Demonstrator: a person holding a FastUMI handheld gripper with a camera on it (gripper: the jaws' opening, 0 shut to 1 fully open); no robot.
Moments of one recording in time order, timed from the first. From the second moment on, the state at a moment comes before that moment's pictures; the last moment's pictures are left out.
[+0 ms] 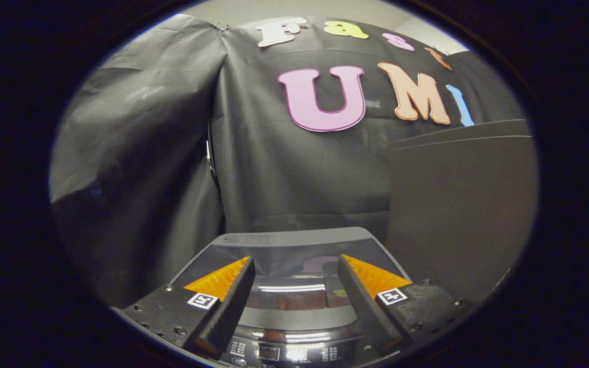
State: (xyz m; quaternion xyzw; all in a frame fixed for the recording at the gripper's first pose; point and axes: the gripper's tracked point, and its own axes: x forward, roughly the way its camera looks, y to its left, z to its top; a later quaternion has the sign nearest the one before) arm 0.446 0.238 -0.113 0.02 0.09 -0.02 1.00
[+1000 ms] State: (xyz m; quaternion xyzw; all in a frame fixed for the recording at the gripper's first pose) arm 0.342 0.247 -0.087 -0.02 0.17 -0.01 0.99
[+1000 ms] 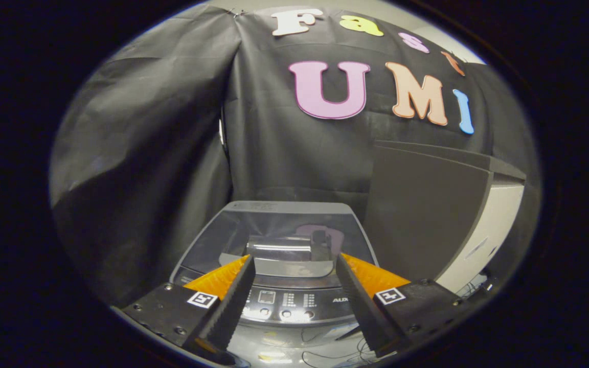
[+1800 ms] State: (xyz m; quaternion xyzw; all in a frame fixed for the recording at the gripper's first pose) arm 0.250 0.277 0.037 -0.03 0.11 0.03 0.99
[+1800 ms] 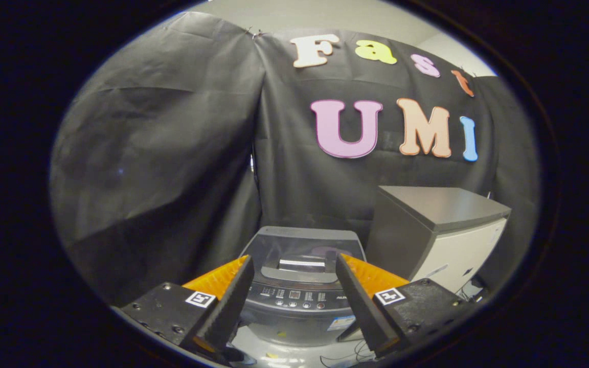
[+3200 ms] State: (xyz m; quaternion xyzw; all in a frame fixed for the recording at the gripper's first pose) arm 0.129 0.217 0.085 -0.02 -0.05 -0.04 1.00
